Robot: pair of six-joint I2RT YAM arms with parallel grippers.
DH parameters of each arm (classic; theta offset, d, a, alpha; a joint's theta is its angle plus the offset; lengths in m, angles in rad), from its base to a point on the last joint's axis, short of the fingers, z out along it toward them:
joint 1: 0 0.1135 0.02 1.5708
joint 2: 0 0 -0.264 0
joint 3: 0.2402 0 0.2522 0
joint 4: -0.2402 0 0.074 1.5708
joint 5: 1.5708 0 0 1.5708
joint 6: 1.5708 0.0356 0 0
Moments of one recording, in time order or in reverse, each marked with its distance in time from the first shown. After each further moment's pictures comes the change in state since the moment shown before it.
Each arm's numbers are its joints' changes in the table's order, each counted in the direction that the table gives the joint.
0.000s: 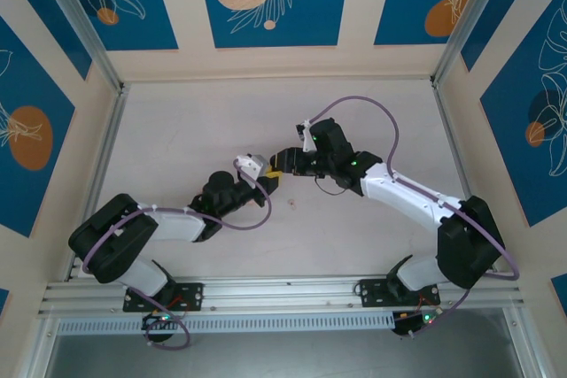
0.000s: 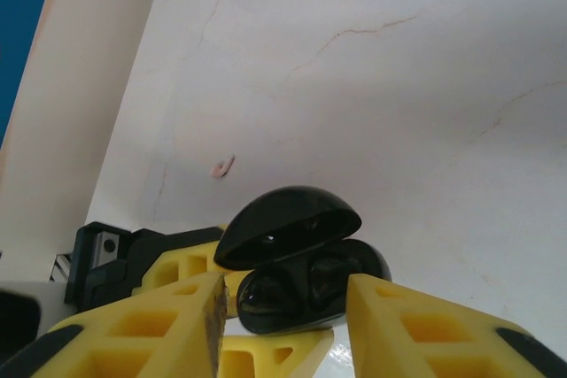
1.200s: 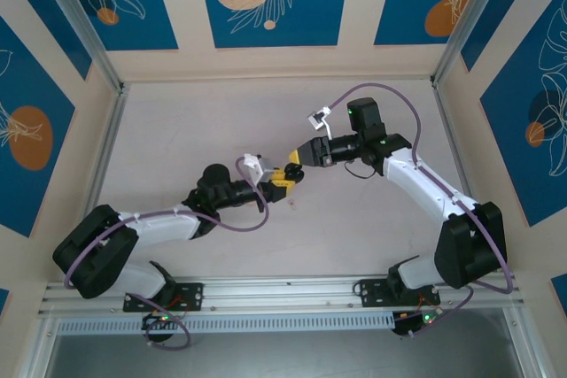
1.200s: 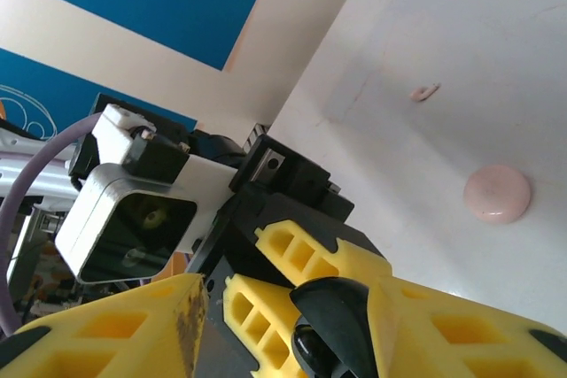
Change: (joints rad) left arm 0.000 0.117 0.063 -0.098 0.389 0.023; right arm -0.283 0.001 0.080 -0.140 -0.827 -0.275
